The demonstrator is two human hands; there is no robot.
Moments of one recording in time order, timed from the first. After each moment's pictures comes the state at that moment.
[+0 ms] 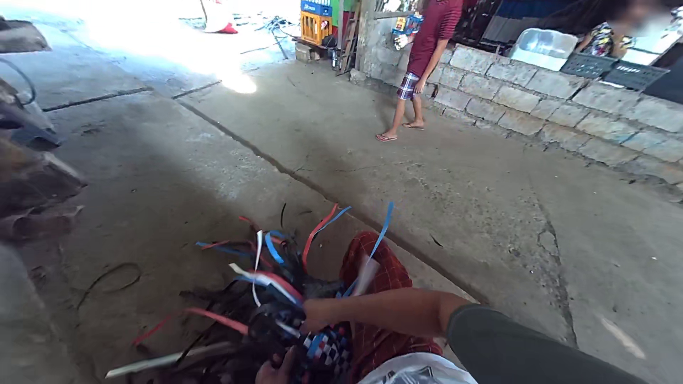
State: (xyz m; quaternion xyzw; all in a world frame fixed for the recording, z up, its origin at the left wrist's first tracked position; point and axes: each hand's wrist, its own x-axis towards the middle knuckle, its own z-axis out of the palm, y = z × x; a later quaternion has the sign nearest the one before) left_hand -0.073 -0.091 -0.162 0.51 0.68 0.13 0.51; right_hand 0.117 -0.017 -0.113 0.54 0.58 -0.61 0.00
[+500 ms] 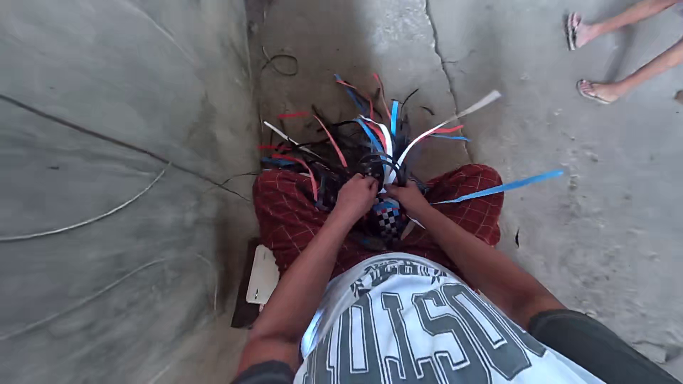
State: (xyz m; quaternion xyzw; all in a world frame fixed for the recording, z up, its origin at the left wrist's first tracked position) left_hand -0.053 -0.082 -0.087 0.61 0.68 0.09 0.39; right_hand 0.115 -0.043 -0.150 0.59 0.43 -0.66 -0.19
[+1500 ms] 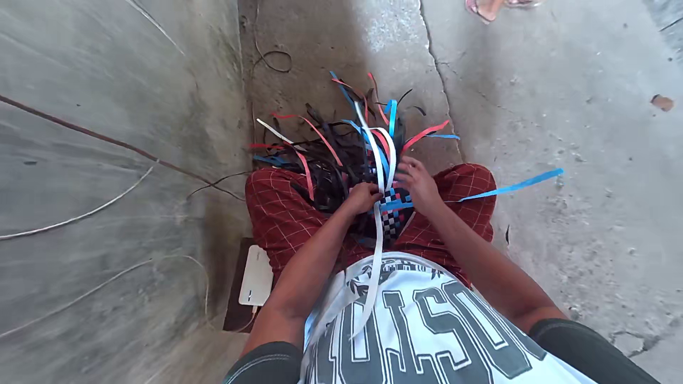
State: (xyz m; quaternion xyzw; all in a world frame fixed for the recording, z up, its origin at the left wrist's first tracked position) left_hand -0.043 -0.068 -0.168 0.59 0.60 0.13 0.53; right_hand 0.141 -0.032 -0.125 0.55 0.44 -0.64 -0.30
